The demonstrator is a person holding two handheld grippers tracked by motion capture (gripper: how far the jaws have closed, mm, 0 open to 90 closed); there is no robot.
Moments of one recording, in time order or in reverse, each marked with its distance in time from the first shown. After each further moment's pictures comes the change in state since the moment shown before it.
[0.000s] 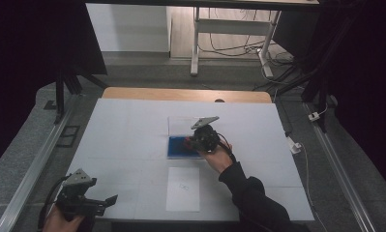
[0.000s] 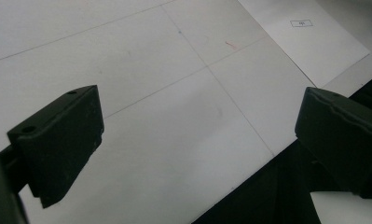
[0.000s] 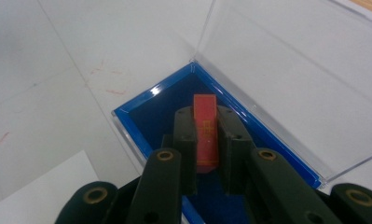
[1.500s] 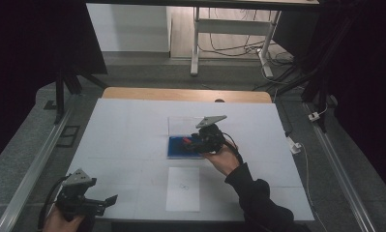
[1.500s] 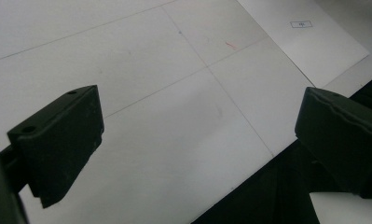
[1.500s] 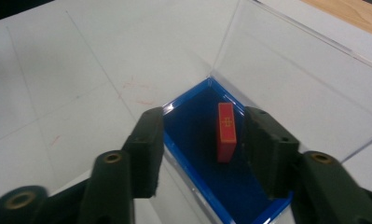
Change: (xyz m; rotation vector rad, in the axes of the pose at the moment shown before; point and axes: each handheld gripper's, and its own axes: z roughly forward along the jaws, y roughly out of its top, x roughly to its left) left arm 0.000 0.000 0.000 -0.003 -0.001 -0.002; right arm 0.009 0.005 -0.033 -0.057 0.043 0.016
